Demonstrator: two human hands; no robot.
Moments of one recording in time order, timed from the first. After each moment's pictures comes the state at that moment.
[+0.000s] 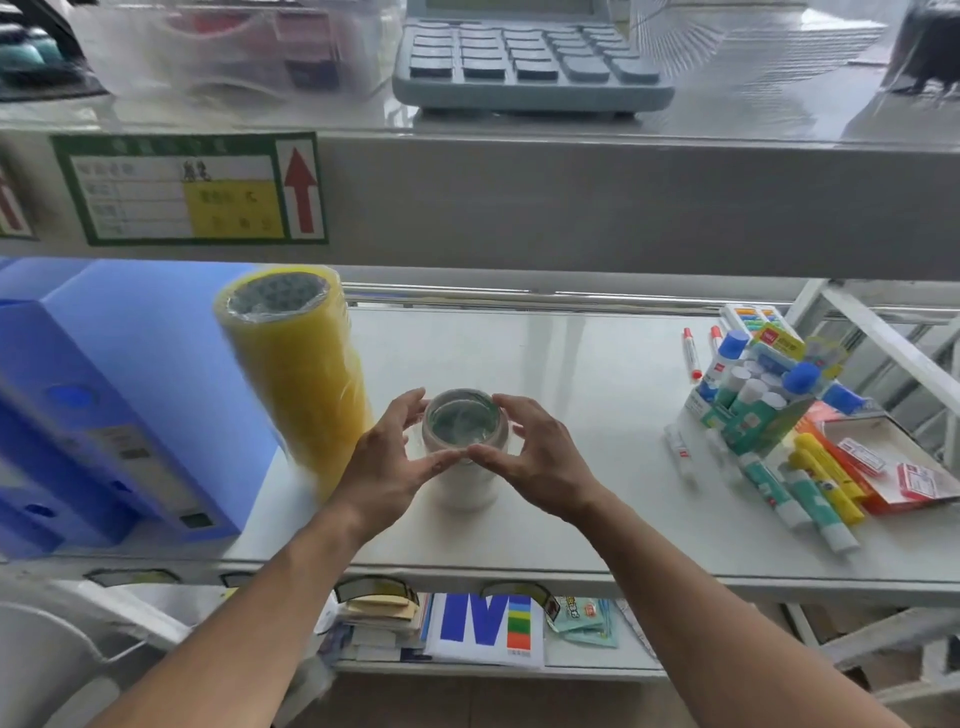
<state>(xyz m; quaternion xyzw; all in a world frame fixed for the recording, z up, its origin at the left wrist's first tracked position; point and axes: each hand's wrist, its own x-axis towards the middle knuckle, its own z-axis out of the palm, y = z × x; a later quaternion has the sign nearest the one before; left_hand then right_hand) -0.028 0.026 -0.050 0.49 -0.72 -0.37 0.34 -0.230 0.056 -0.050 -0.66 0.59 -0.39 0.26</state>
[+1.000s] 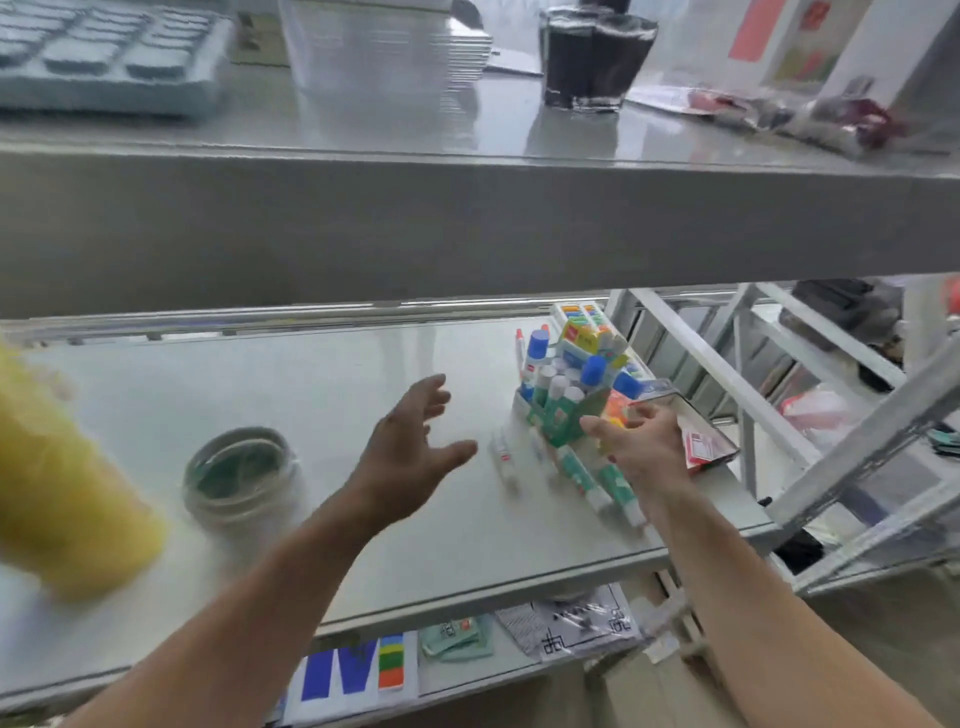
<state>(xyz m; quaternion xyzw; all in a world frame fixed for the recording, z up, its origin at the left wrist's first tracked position) -0.239 0.052 -0.013 0.39 -0.77 -0.42 0.29 -0.494 0.142 -0.040 -0.19 0.81 -0.49 0.24</state>
